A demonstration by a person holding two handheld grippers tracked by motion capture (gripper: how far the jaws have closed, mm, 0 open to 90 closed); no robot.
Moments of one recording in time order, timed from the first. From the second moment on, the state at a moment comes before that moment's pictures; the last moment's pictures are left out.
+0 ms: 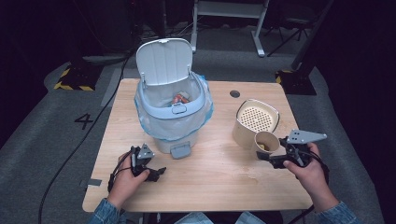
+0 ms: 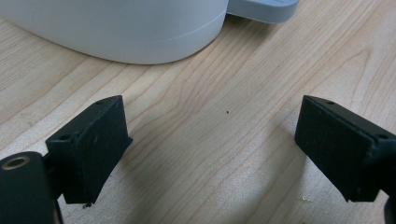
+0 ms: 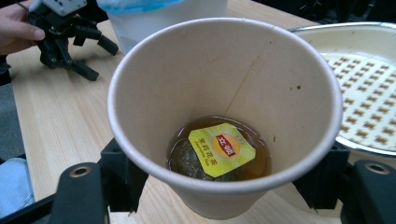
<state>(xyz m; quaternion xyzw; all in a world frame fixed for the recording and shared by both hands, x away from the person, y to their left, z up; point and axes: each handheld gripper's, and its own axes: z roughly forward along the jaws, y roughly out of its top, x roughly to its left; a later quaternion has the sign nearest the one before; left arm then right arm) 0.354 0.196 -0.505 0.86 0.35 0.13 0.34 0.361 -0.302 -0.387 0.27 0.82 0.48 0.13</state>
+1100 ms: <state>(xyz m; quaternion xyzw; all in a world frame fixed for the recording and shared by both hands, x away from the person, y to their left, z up) 0.354 0.197 -0.505 0.86 0.35 0.13 0.34 0.438 -0.327 -0.336 0.32 0.80 0.47 0.19</state>
